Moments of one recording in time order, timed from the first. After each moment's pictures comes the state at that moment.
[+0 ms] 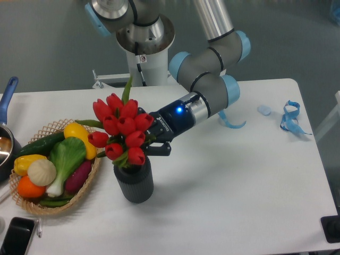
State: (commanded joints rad) arm 2.62 -1.98 -1.96 -0.68 -0.09 1.42
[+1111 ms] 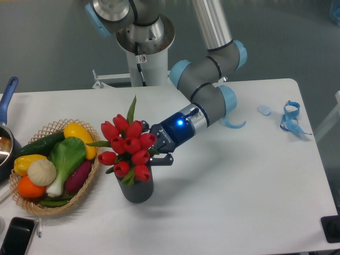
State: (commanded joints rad) arm 2.64 -2.03 -2.02 -0.68 -0.01 1.49
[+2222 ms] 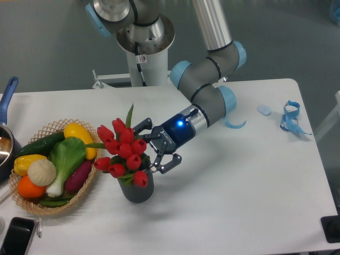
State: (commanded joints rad) arm 2.65 -2.02 -2.01 -0.68 0.01 1.52
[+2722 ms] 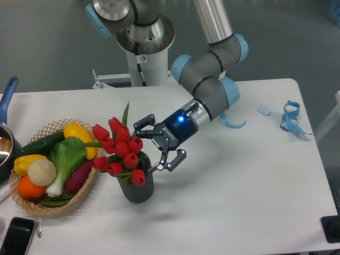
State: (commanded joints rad) arm 2.67 -1.85 -2.02 -0.68 0.29 1.52
